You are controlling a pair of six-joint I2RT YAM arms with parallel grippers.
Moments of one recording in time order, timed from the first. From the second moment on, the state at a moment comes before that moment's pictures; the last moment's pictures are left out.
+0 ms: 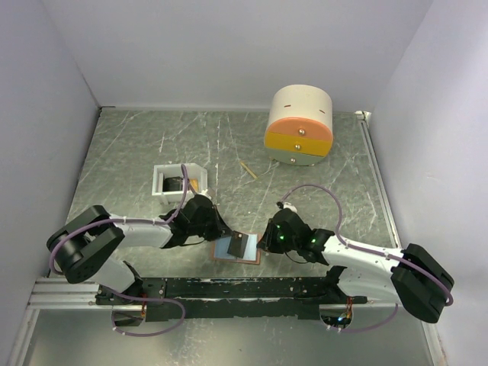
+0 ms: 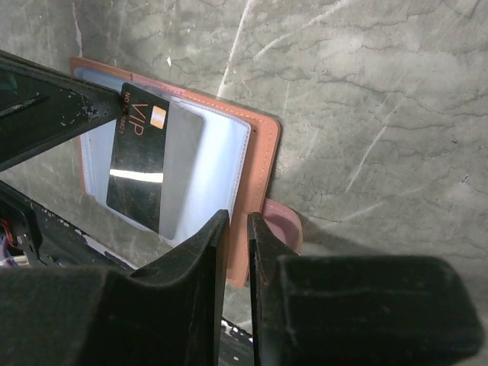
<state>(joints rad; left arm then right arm) -0.84 1.48 0.47 0.29 0.11 -1.08 0.87 1.07 0.33 -0.09 0.00 0.92</state>
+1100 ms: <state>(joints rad) -0.98 1.50 0.53 0.24 0.05 -1.15 0.87 1.05 0.29 -0.05 -0.03 0.97</state>
